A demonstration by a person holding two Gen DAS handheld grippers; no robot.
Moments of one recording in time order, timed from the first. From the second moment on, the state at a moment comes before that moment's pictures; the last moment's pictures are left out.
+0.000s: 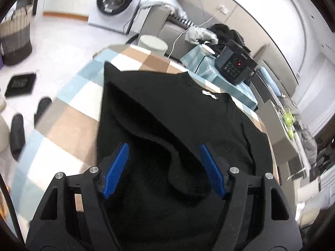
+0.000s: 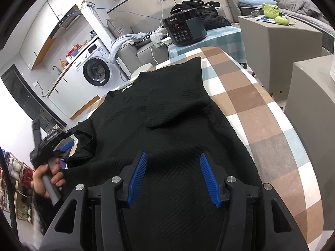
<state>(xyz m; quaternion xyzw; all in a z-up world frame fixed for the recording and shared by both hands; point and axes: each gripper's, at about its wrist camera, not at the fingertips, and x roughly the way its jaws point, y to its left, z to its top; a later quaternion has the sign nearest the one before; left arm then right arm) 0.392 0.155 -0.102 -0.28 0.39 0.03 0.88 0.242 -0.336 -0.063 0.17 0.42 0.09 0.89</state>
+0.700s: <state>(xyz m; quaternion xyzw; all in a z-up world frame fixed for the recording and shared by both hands) 0.436 0.083 -0.071 -0.21 0.37 -0.01 0.90 0.237 -0.331 -0.074 0.17 0.44 0.10 0.88</state>
